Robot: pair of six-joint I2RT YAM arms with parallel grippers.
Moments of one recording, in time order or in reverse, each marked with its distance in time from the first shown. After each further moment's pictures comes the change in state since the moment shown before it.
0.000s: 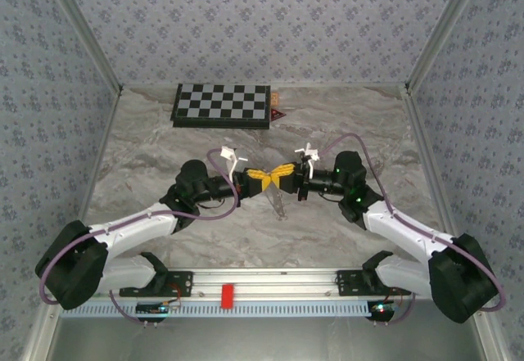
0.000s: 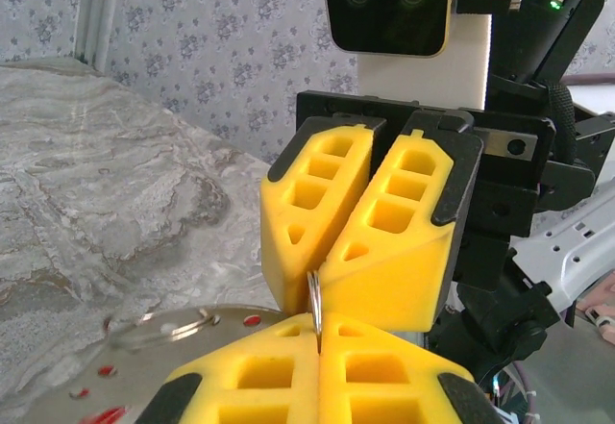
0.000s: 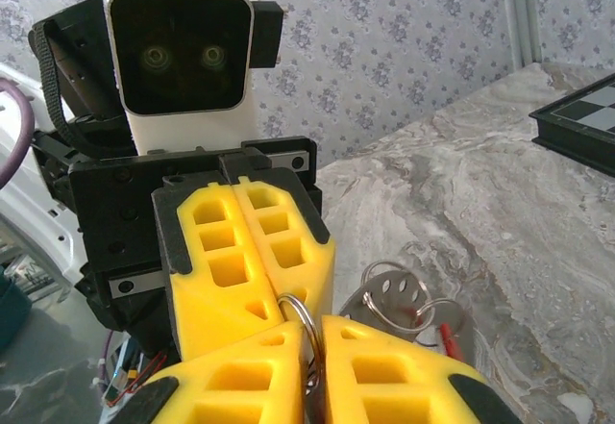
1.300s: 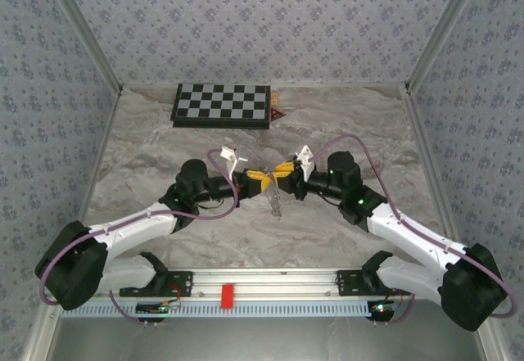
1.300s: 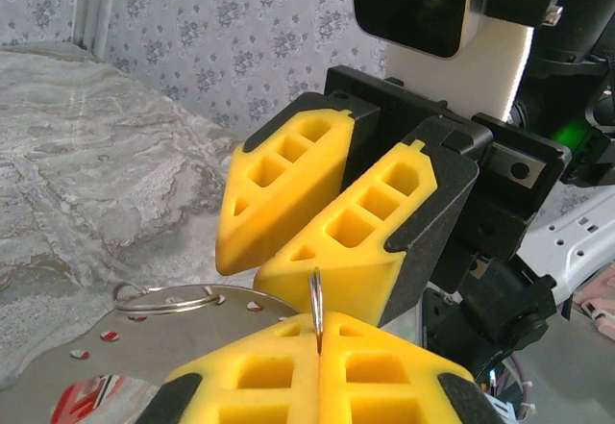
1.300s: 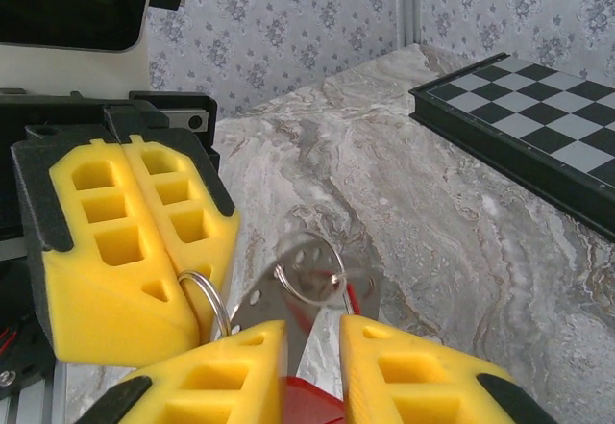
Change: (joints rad) left arm 0.008 -0.003 0.000 -0.028 0.012 0.000; right arm 0.083 -0.082 0.063 -0.317 0.323 -0.262
